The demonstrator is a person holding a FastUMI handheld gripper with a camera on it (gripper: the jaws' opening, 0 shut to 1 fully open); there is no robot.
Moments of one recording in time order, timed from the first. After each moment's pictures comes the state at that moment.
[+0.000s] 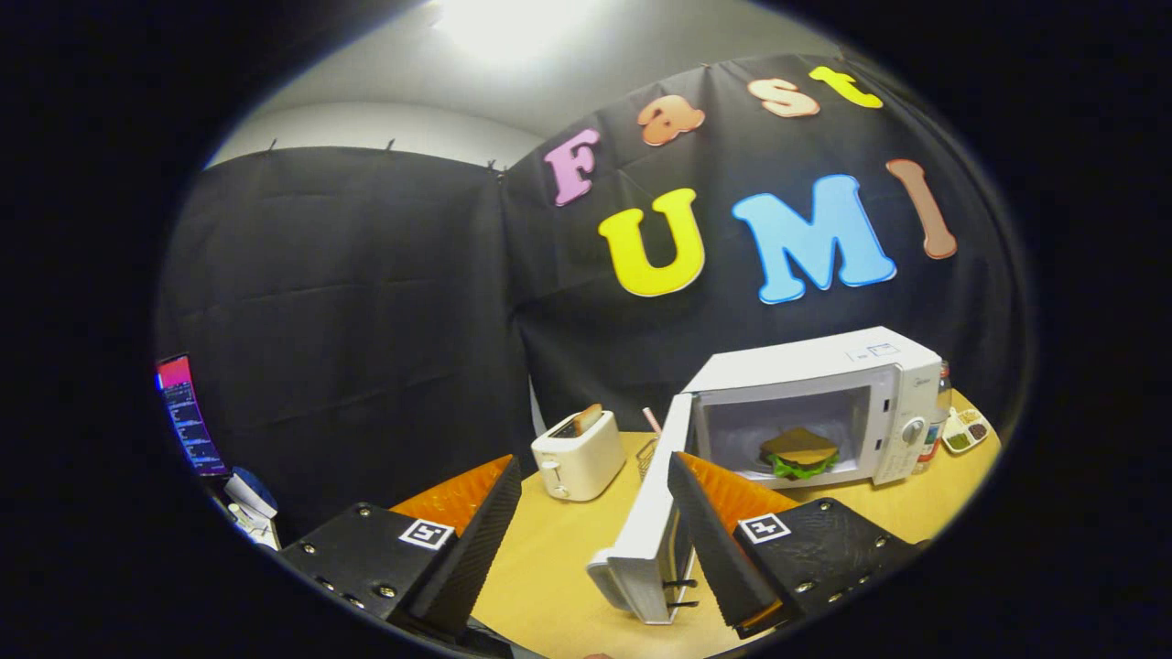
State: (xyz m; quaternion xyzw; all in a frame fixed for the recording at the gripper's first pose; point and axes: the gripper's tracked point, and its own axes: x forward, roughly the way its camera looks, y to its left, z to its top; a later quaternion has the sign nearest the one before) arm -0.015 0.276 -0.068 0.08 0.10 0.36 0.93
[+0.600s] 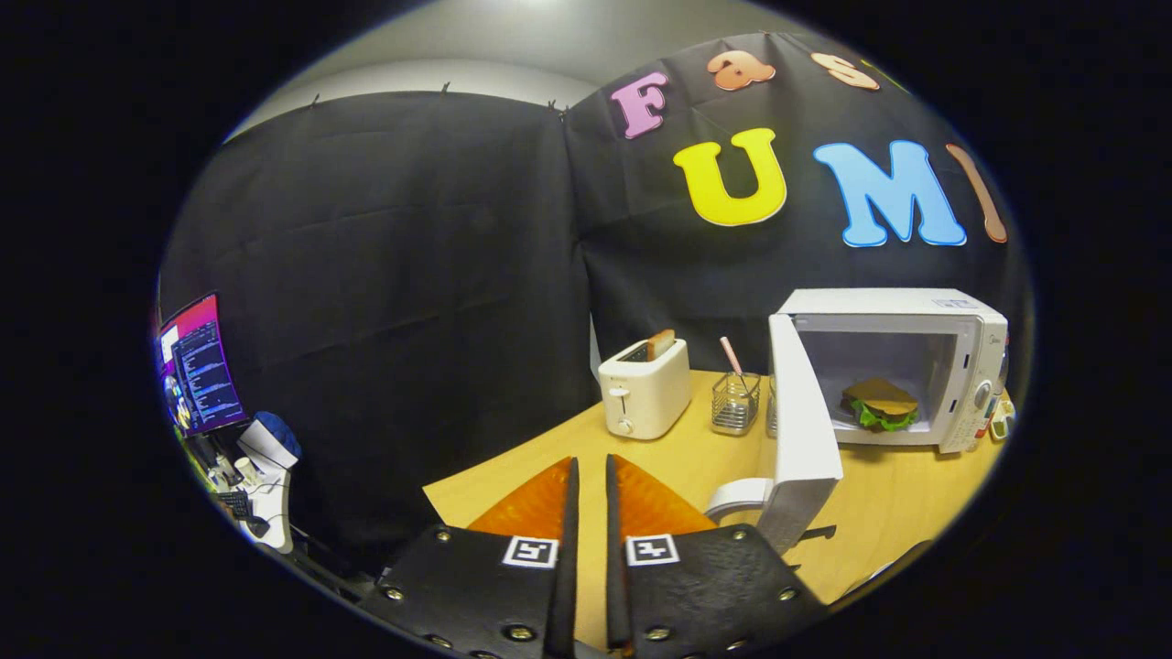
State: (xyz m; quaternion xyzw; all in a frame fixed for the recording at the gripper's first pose) arm -0.041 0.326 -0.160 0.03 0.19 0.40 0.90
